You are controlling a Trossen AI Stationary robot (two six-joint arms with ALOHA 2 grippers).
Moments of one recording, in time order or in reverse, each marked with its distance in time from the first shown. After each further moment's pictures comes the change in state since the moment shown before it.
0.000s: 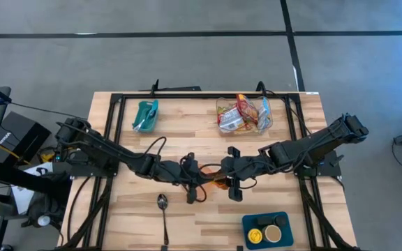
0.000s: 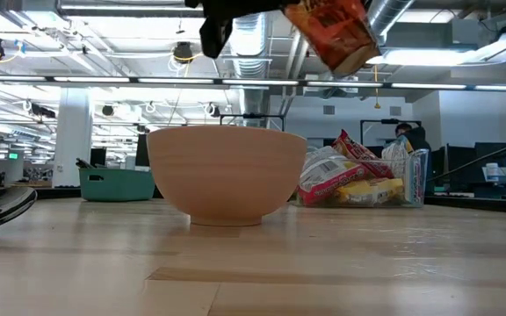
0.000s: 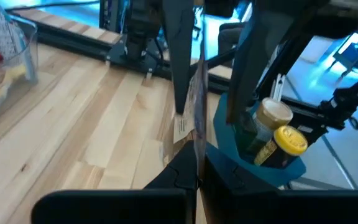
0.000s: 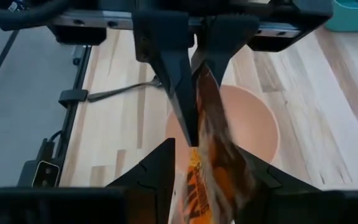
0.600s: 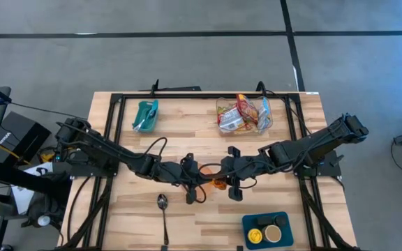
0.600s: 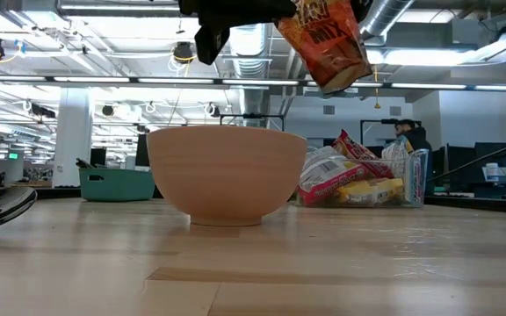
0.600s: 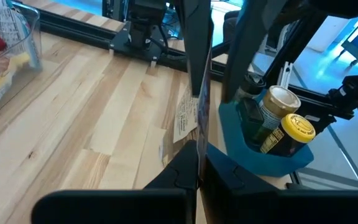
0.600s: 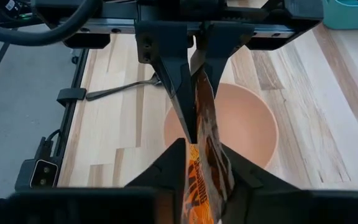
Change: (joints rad) left arm -0.001 0.000 -0.001 -0.053 -0.001 -0.007; right arm 0.000 0.000 0.000 -0.007 -0.001 0.000
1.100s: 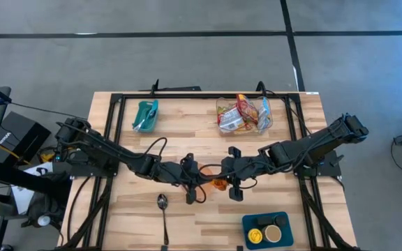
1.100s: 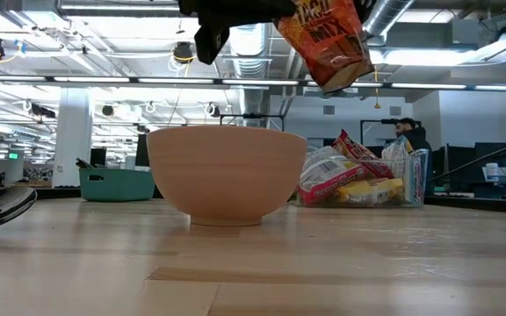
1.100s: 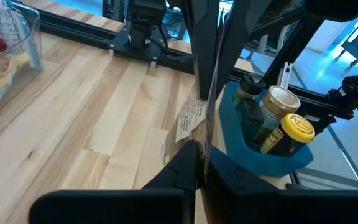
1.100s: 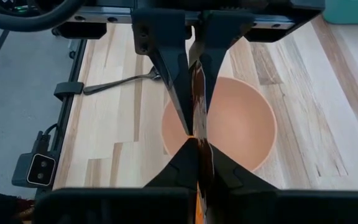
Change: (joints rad) left arm 0.000 0.000 0.000 0.000 -0.003 -0.001; right arm 0.000 0.000 0.000 -0.020 0.001 0.000
